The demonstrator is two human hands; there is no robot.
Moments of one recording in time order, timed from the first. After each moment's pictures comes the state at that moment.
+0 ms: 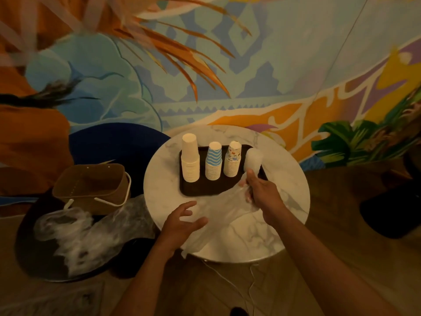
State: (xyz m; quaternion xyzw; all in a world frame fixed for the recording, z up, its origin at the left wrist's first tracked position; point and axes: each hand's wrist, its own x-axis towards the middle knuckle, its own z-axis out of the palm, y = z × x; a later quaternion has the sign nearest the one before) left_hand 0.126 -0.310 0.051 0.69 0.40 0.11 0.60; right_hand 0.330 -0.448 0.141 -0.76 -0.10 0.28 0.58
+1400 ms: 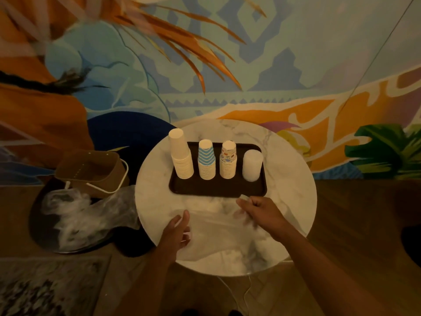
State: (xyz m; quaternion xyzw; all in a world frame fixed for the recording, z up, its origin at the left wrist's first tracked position) left_hand 0.227 -0.367 -0.017 0.43 0.61 0.15 0.65; right_hand 0.467 -0.496 0.058 -0.72 -0.31 0.42 0.45
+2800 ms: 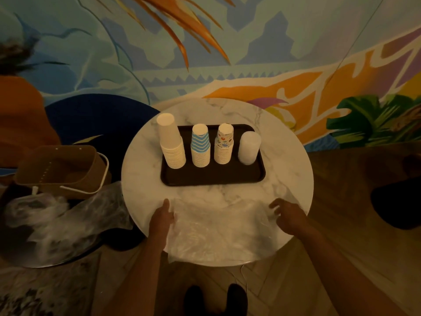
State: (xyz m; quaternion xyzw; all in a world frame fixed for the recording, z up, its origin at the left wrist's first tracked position) left_hand 0.211 -0.276 -0.092 0.50 0.64 0.08 0.58; right_hand 0.500 -0.535 -0.012 -0.90 -0.33 0.28 0.06
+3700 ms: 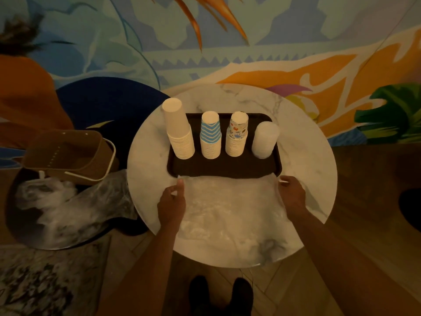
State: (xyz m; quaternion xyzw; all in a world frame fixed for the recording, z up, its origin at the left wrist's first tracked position) left_hand 0.250 -0.286 -0.071 0.61 0.66 0.17 0.40; right_hand 0.512 -0.456 -0.043 -0.89 -0.07 0.24 0.39
